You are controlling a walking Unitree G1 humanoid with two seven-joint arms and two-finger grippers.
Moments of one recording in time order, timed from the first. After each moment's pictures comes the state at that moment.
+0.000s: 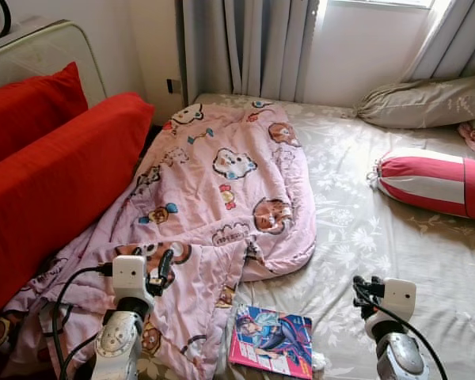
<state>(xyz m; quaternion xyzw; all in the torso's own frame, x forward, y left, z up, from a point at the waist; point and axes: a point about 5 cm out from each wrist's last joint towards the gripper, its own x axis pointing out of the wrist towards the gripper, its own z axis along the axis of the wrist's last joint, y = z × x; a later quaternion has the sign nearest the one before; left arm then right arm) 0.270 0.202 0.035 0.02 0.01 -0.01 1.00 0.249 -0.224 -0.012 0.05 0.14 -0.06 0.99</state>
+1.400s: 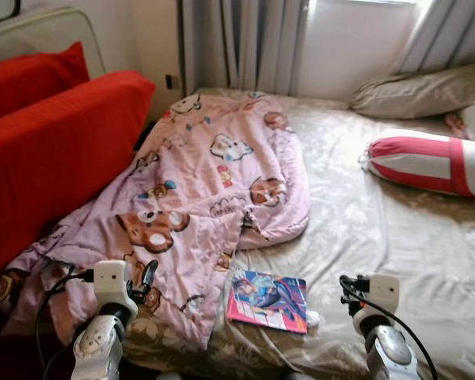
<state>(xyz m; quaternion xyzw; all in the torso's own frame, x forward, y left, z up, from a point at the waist) 0.268 0.234 0.025 -0.02 0.06 0.01 1.00 0.259 -0.205 -0.014 0.06 0.17 -0.03 0.98</state>
